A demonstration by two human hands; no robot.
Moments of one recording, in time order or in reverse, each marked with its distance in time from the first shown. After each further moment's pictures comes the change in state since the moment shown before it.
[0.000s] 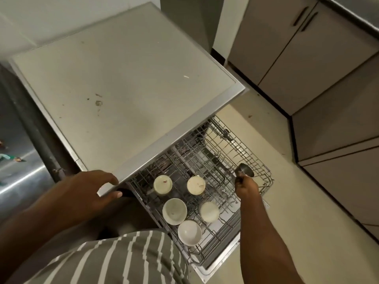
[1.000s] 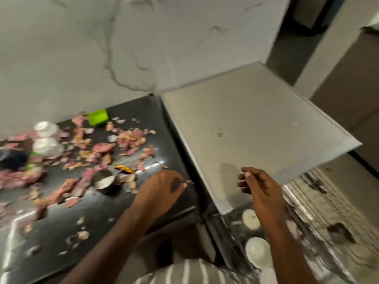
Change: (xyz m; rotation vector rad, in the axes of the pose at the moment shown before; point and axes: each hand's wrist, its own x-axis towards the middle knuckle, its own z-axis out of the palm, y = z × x) left_hand -0.054 -0.135 -0.029 -0.190 0.443 -0.115; right_hand -0.314 0.211 0.113 -0.852 -0.897 -0.802
